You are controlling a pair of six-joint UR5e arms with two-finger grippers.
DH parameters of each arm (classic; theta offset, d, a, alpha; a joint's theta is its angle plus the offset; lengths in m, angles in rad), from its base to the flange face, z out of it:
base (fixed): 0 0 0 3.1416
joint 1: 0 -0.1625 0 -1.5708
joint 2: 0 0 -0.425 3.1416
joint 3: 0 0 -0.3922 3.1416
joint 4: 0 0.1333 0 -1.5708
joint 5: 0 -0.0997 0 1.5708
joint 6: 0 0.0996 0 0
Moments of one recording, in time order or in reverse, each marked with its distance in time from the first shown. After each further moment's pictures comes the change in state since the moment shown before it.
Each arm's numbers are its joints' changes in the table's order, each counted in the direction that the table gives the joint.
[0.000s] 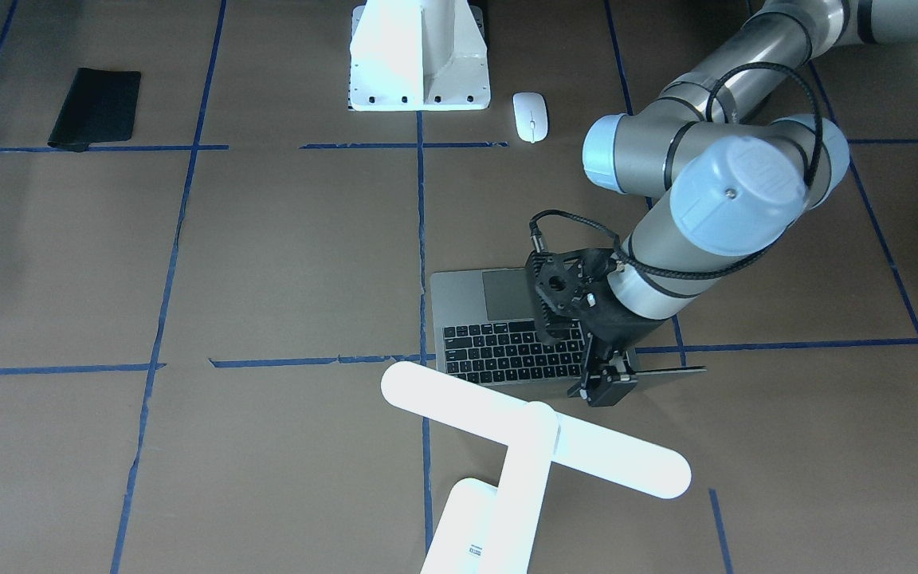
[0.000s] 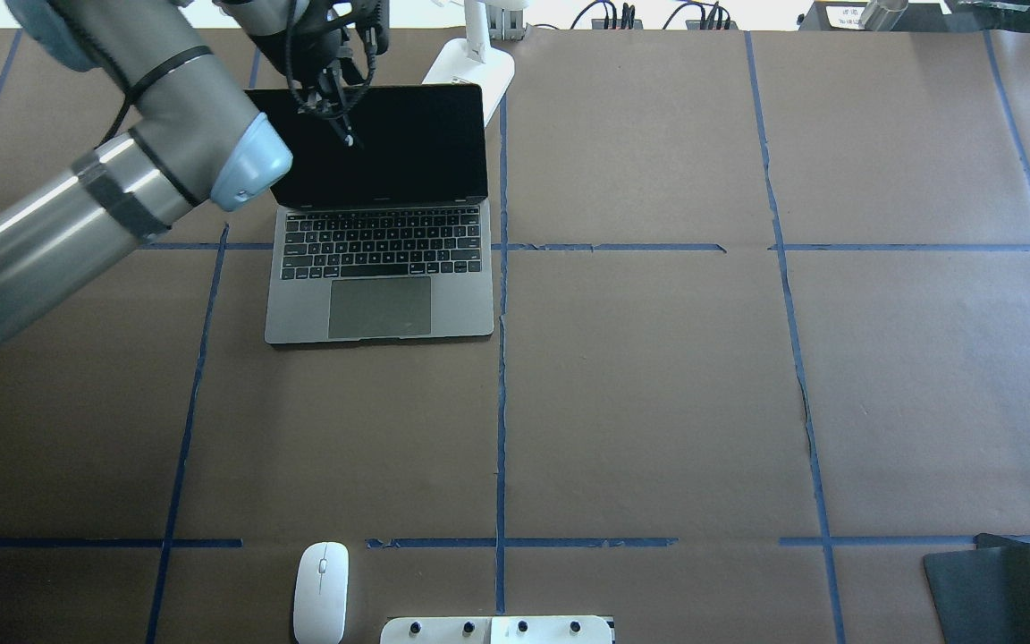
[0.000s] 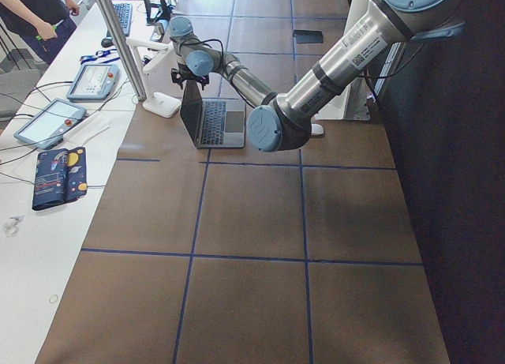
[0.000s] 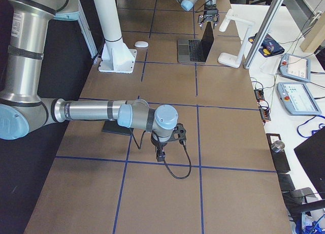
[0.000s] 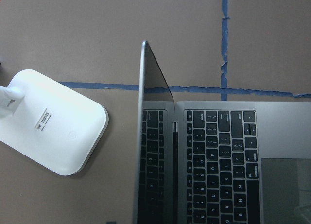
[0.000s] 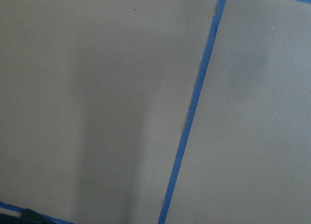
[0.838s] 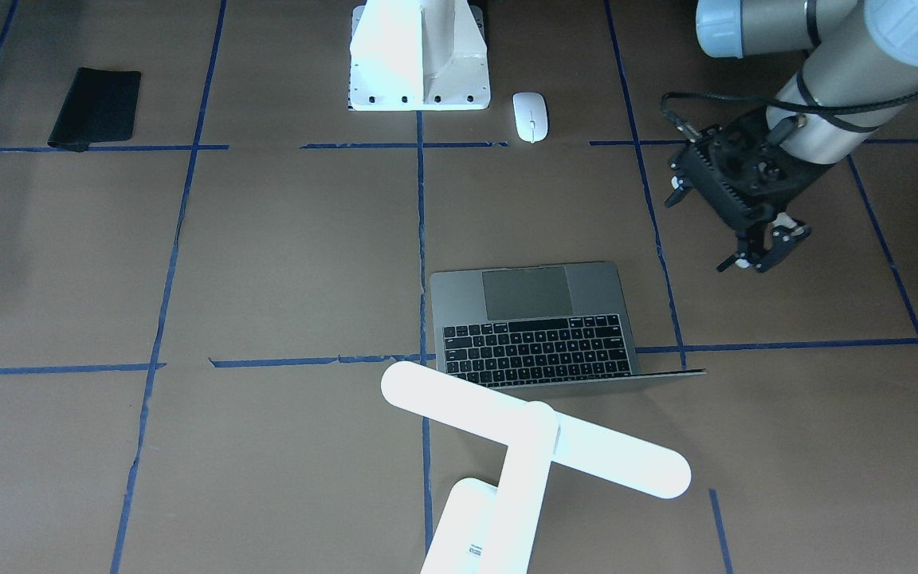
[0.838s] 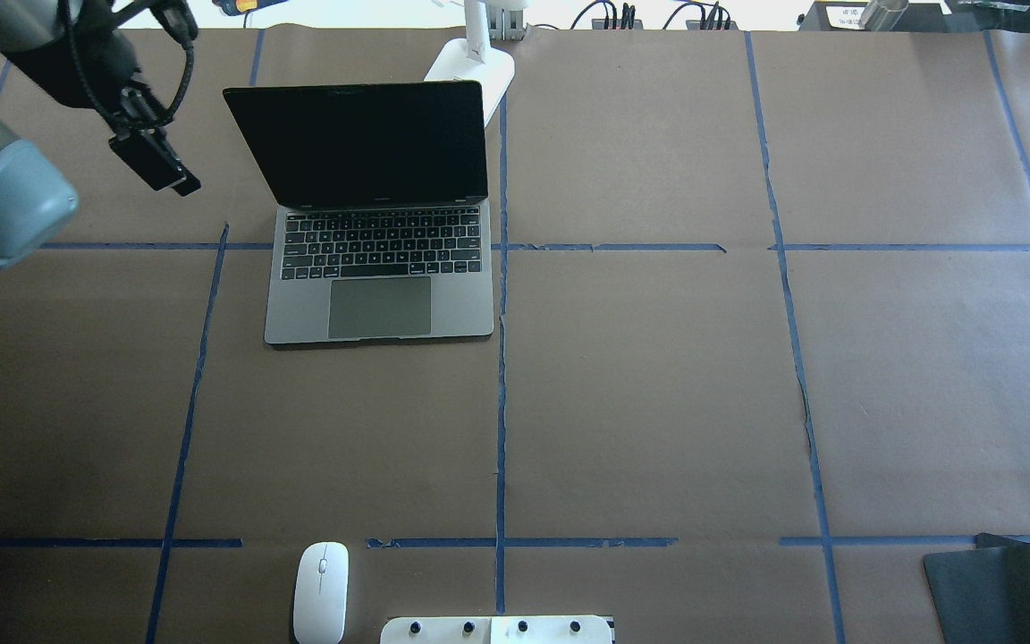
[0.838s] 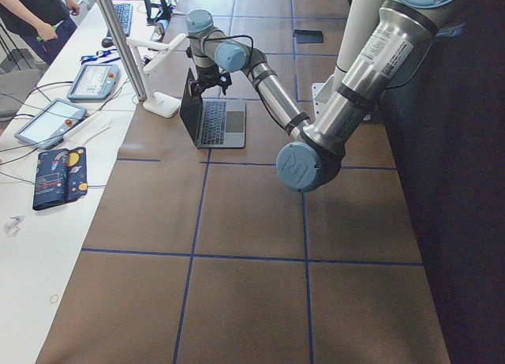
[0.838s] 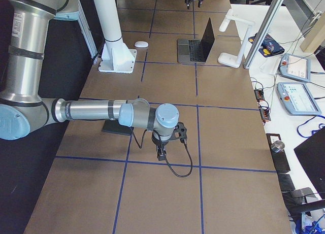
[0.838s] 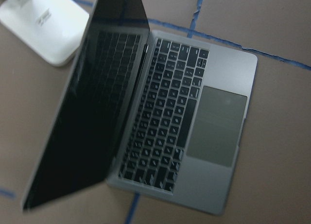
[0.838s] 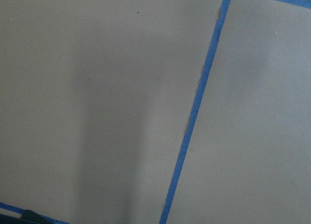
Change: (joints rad) left arm 0.111 0.286 0.496 0.487 0.061 -0.346; right arm 0.009 0.024 -0.002 0.001 0.007 0.004
